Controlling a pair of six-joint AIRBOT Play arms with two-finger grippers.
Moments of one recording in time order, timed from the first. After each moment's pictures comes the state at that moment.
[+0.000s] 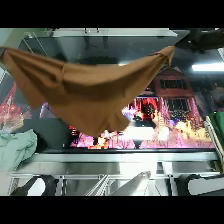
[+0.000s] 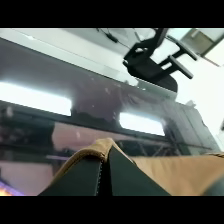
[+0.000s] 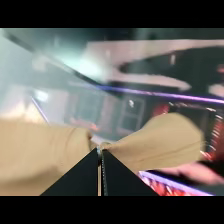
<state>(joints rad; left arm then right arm) 0.46 -1.01 1.19 0.32 -0.97 -0.90 -0.21 -1.69 1.87 -0.63 1.22 1.24</state>
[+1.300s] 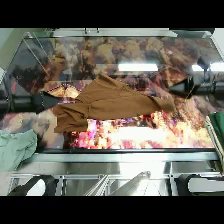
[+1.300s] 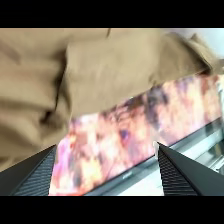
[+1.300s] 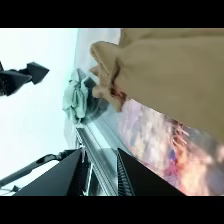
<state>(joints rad) 0.34 -1.01 0.83 0.64 -1.33 -1.02 -0.40 -1.55 1.12 -0.32 1.64 0.87</state>
